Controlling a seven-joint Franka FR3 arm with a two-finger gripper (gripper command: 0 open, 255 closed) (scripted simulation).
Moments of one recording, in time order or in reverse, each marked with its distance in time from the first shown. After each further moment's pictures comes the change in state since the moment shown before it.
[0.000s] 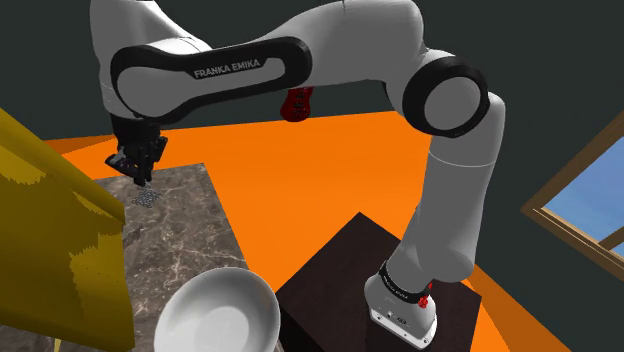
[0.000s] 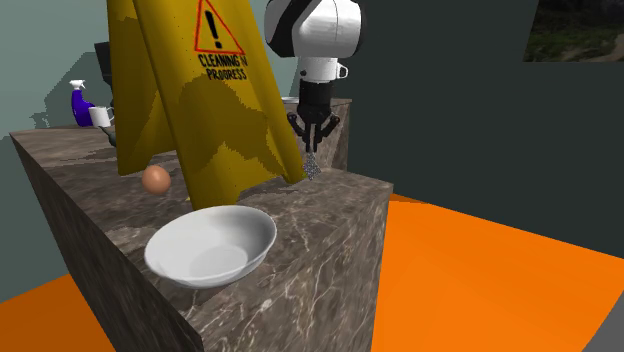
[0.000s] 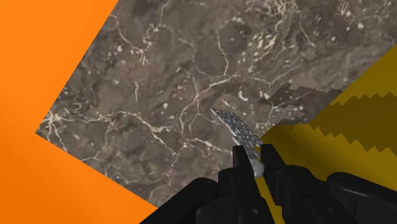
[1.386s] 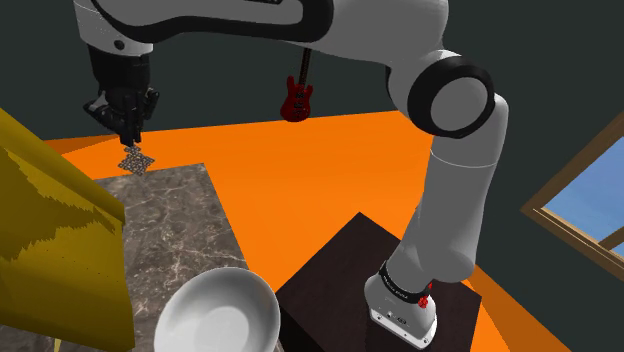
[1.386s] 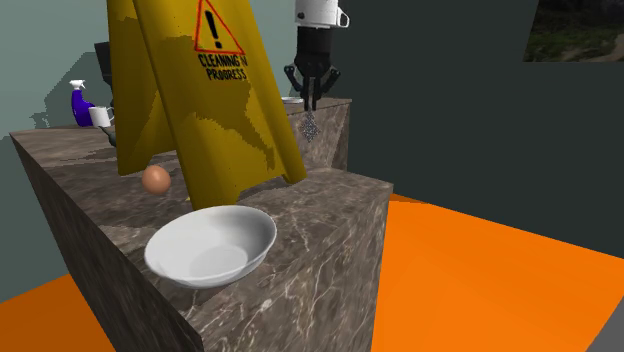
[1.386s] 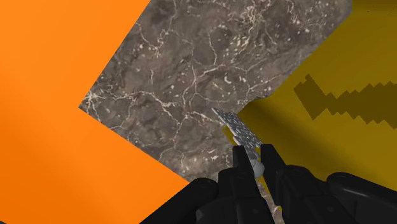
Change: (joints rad) arm 0.015 -0.015 0.009 0.253 0.006 -0.267 0.005
